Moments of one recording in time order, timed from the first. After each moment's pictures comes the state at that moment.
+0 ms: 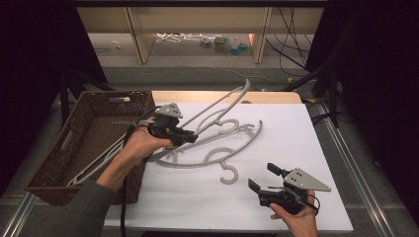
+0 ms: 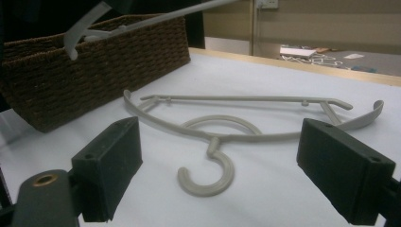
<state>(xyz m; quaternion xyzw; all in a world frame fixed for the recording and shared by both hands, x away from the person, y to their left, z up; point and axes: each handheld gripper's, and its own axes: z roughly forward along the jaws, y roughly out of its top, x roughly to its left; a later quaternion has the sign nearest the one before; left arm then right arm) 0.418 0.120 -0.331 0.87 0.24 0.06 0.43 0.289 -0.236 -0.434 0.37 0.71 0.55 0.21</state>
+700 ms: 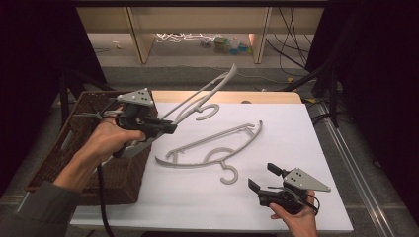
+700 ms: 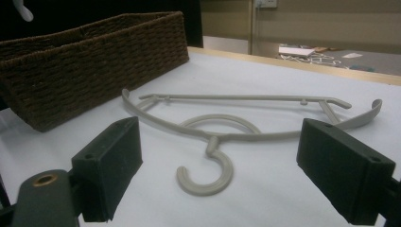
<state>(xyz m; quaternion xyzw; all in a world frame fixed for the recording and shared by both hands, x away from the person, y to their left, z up) 0.396 0.173 -0.278 0.85 0.26 0.09 0.45 0.290 -0.234 -0.435 0.37 0.71 0.56 0.21</state>
